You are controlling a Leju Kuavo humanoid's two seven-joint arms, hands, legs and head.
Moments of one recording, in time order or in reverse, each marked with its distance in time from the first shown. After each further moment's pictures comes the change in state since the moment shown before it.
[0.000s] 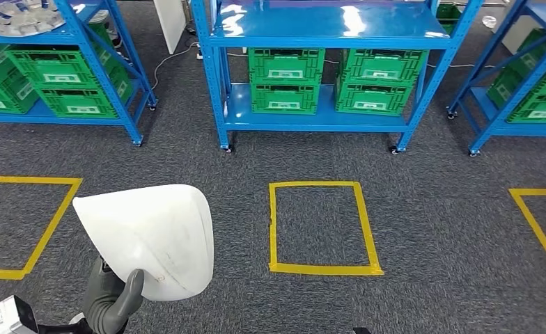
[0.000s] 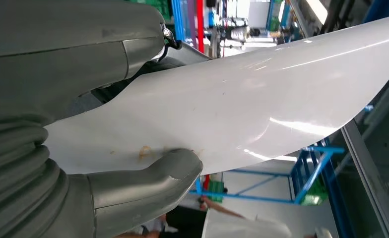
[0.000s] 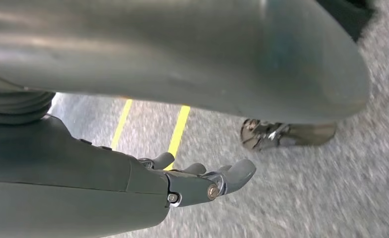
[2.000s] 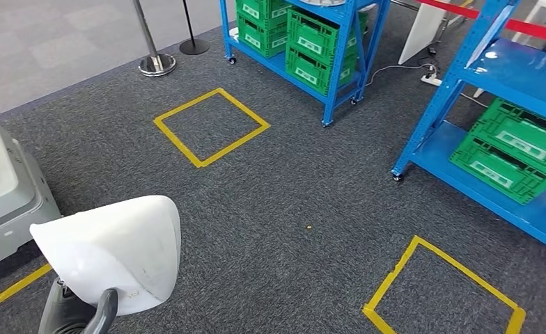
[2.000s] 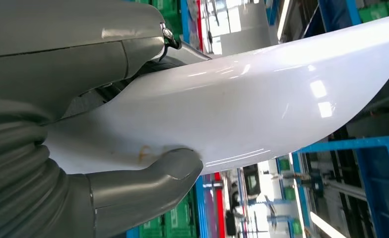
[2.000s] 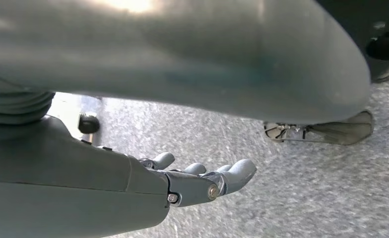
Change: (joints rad) left arm 0.144 0.051 0.083 -0.232 -0.200 0.122 -0.011; right arm 0.011 0.003 0.062 0.000 0.085 0.001 0.055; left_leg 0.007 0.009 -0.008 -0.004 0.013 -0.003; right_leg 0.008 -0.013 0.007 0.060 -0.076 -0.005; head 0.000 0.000
